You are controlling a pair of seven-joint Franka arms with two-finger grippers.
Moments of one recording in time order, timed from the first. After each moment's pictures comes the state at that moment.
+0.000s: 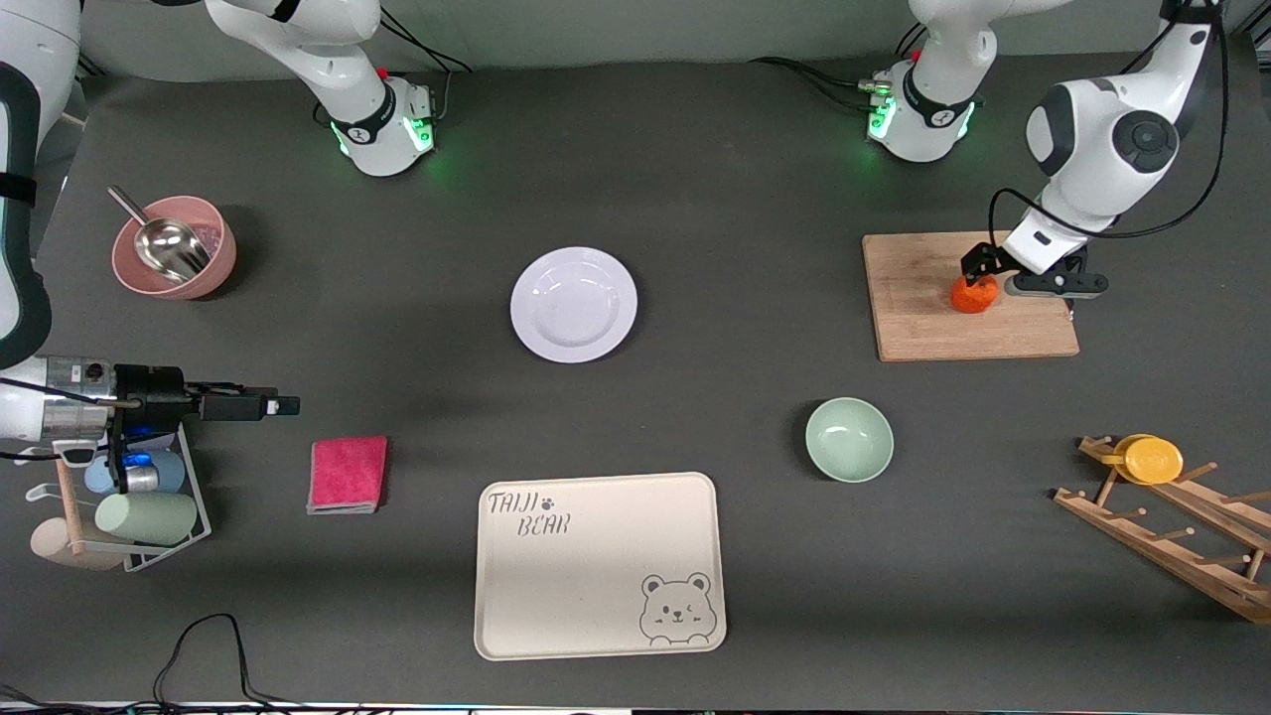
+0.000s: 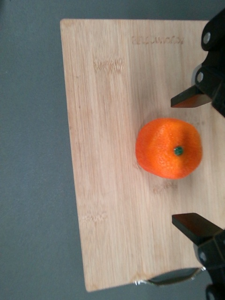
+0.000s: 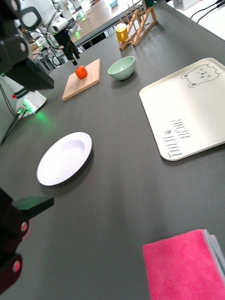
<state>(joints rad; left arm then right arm) 0.14 -0.15 -0.05 -2.80 0.01 2.66 0.14 -0.08 0.43 -0.10 -1.53 0.72 1.54 -0.04</state>
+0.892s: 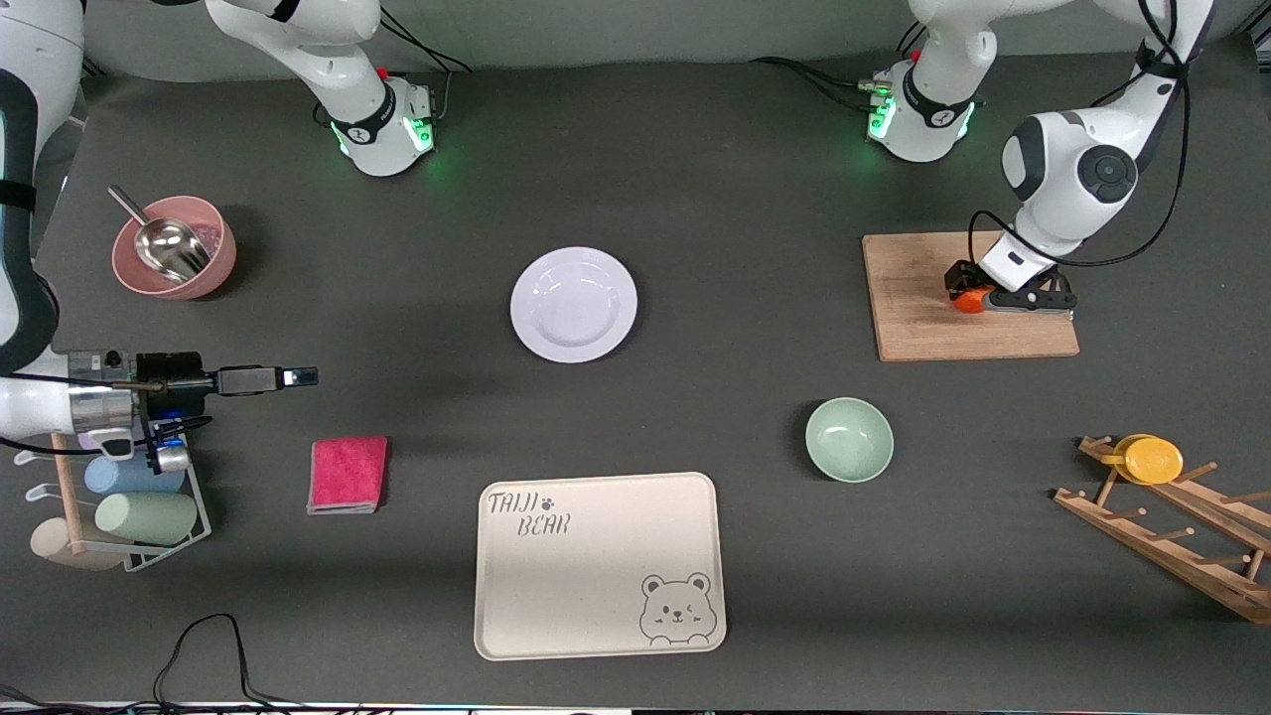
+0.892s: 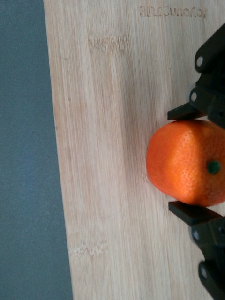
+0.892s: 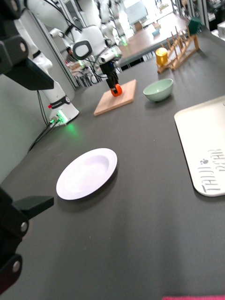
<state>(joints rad) 0.14 0.00 -0.05 -2.80 0.01 2.80 0.14 -0.09 0.43 -0.11 -1.61 0.84 1.46 -0.24</state>
